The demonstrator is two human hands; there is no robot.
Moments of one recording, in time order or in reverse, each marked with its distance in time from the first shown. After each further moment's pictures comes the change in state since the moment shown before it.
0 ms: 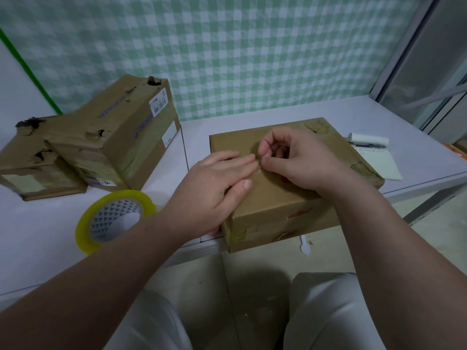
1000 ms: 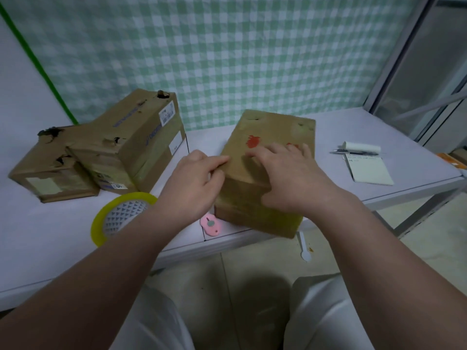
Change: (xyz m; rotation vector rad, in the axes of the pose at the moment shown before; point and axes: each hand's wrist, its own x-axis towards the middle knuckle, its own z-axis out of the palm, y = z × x) left_hand -0.005 -0.002 -0.021 -0.054 0.052 -0.398; right_hand -0.030 -0.047 0.014 -0.791 -0.145 0.121
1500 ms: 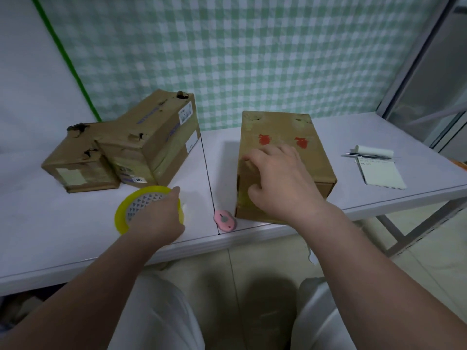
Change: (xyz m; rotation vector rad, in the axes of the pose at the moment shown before) left_hand -0.054 -0.069 -0.011 0.437 -0.325 -0.552; right_hand -0.004 -0.034 0.020 0.099 0.244 -0.088
